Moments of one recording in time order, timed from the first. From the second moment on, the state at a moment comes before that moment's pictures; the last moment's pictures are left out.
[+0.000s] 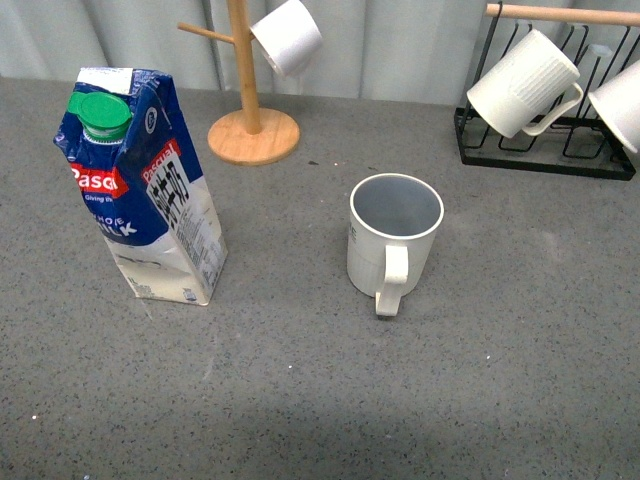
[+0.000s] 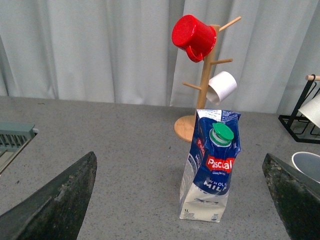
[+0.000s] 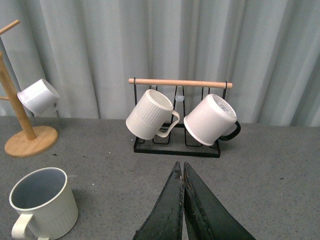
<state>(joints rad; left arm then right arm) 0.00 0.00 0.02 0.00 0.00 0.00 0.00 0.58 0.01 0.57 0.00 0.00</state>
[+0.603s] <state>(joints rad) 0.00 0.00 0.02 0.00 0.00 0.00 0.00 0.24 0.00 0.25 0.00 0.00</state>
